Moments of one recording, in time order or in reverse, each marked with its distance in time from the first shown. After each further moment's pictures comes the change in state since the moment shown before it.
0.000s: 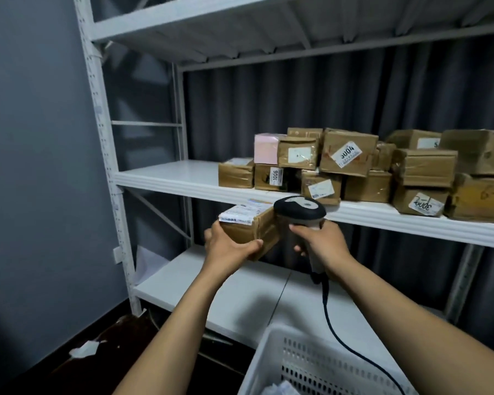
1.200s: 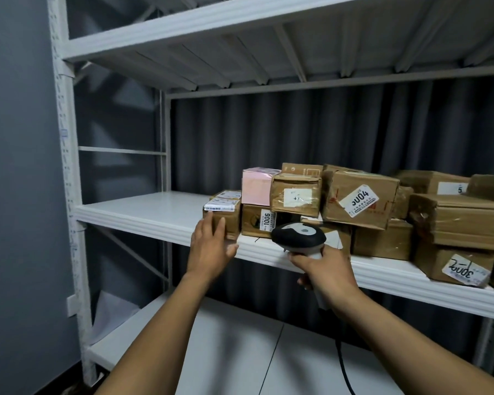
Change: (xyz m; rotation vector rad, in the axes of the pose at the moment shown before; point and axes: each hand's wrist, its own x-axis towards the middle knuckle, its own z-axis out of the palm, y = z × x) left_hand 0.201 -0.019 0.061 0.736 0.090 0.410; right_hand 0.111 -0.011 0.004 -0.167 0.068 -0.114
